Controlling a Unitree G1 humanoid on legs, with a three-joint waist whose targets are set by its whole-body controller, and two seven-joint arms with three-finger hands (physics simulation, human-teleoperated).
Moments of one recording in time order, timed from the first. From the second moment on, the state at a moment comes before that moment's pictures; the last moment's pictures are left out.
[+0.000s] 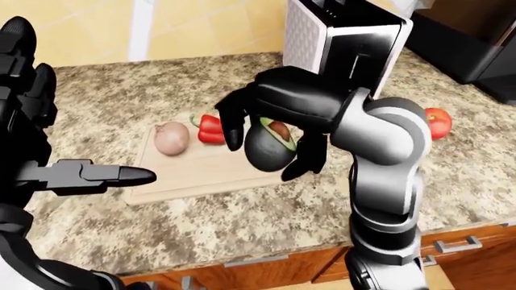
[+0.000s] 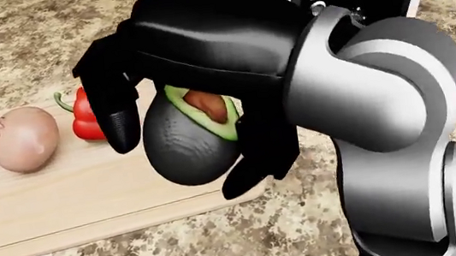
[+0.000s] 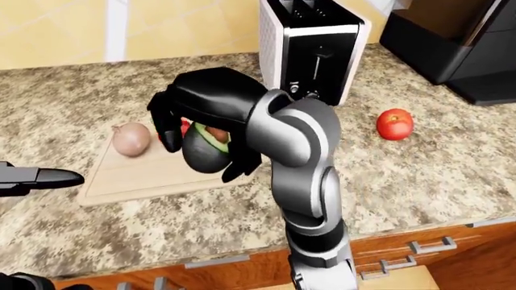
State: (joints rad) left arm -0.57 0.32 0.40 -1.03 0.76 1.20 -0.88; right arm -0.88 -0.04 0.10 -0.42 -0.80 0.18 1.16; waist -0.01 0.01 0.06
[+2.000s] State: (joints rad) left arm -0.55 0.34 0.40 -1.03 0.72 1.20 -0.84; right arm -1.16 -0.01 0.09 0.72 -0.91 -0.06 0.56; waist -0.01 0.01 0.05
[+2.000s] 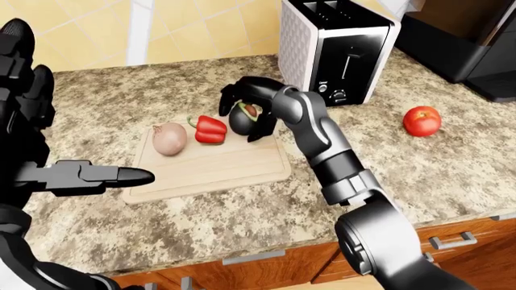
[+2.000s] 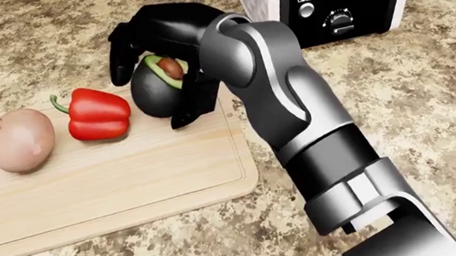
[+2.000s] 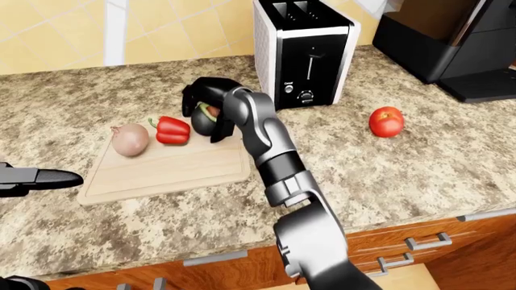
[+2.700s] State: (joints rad) left arm -0.56 0.36 0.39 -1.03 0.70 1.22 -0.82; right arm -1.14 -0.05 0.06 0.44 -0.87 0.04 0.66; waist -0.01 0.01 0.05
